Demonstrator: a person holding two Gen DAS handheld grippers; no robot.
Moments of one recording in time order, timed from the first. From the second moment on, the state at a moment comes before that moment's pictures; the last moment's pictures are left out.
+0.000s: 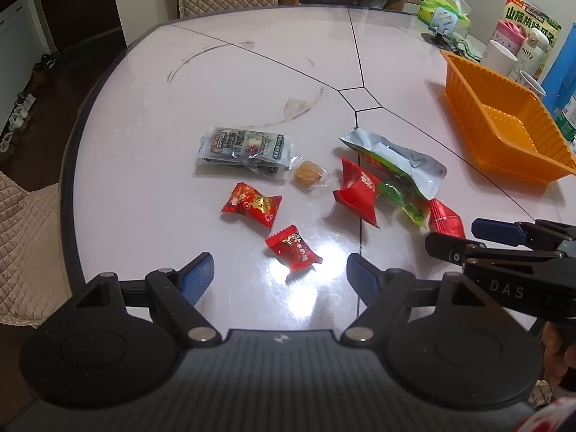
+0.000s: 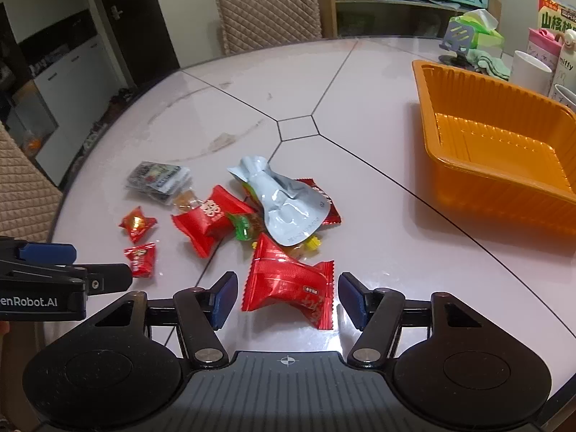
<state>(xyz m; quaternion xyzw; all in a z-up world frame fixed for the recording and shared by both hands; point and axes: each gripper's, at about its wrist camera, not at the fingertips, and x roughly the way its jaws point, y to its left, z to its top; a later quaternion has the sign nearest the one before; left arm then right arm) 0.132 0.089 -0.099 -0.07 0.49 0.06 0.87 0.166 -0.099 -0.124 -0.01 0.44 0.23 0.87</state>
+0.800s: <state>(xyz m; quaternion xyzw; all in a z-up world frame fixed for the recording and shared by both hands) 0.169 0.097 -0.124 -0.07 0.52 0.03 0.85 0.179 -0.129 -0.116 0.02 0.45 0.18 0.87</state>
